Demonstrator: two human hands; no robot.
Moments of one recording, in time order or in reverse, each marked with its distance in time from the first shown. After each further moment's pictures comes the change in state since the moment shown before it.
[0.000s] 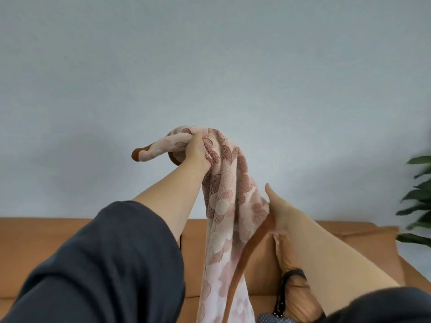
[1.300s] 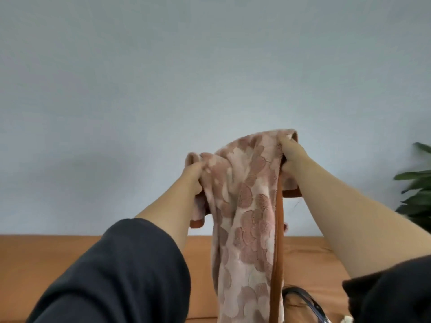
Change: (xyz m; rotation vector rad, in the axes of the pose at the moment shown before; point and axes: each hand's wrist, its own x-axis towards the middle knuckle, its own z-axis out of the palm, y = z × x) left_hand -0.004 -0.008 -0.016 0.355 -0.069 -0.067; right_hand -0.069 -0.146 0.043 -0.029 0.352 -0.651
